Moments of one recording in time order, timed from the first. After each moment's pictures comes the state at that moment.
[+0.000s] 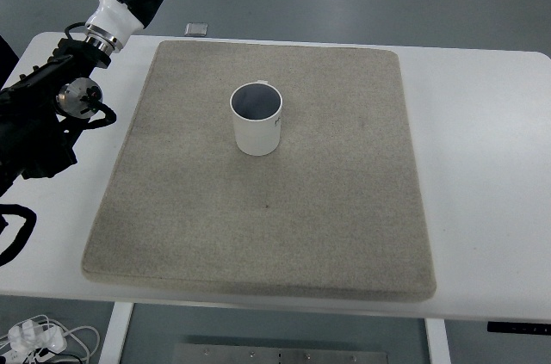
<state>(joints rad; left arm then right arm) -1.07 0.20 -0.47 -0.32 0.03 -0.53 -0.61 0.00 0.00 -0.01 0.19 -0.03 -0.01 -0.03</state>
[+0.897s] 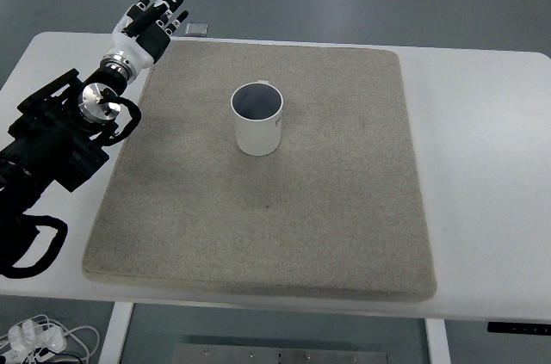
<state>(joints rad) -1.03 0.10 -0.63 -0.22 -0.35 -0.33 -0.20 0.00 0.00 -0.01 0.19 -0.03 0.00 -0.03</state>
